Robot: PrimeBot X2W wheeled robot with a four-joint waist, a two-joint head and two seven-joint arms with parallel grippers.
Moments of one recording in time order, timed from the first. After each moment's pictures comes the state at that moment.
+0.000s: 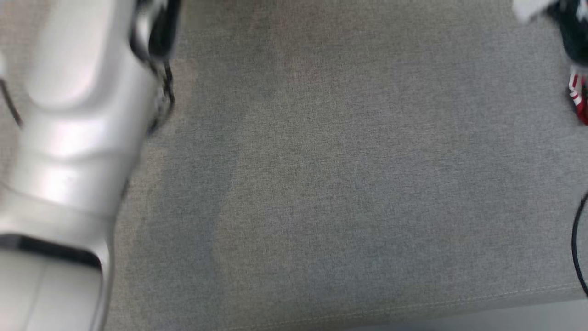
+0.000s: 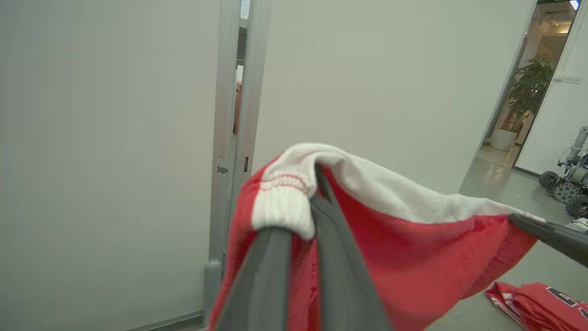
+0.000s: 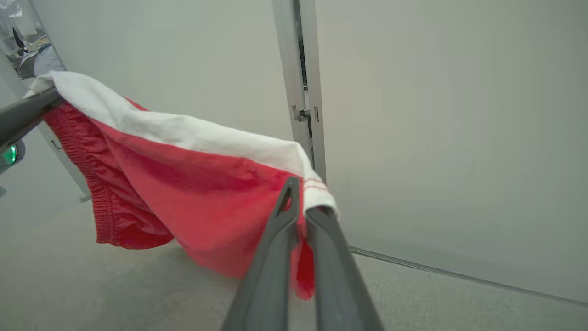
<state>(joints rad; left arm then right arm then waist) -1.31 0.13 -0.53 0.69 -0.71 -0.13 -0.25 -1.31 -0.64 0.88 0.49 1.07 0.13 -0.22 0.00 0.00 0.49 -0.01</state>
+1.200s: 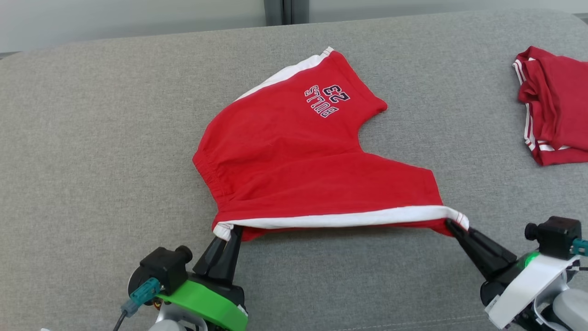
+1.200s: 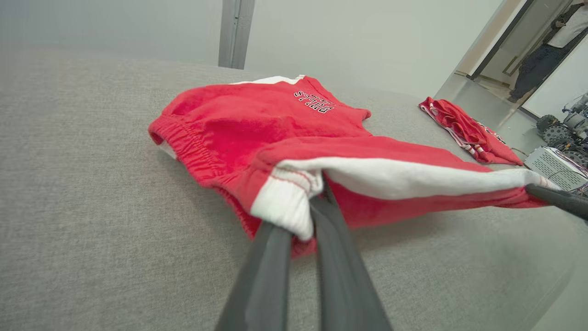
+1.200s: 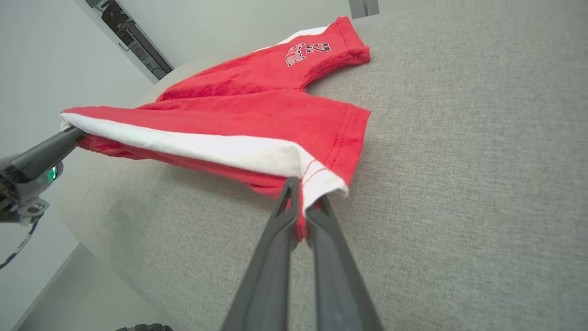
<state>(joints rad) -0.14 0.28 -0.57 0.10 -0.62 0.00 -0.23 -0.18 -0.76 0.69 0.05 0.98 0.13 -0.26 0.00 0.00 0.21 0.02</state>
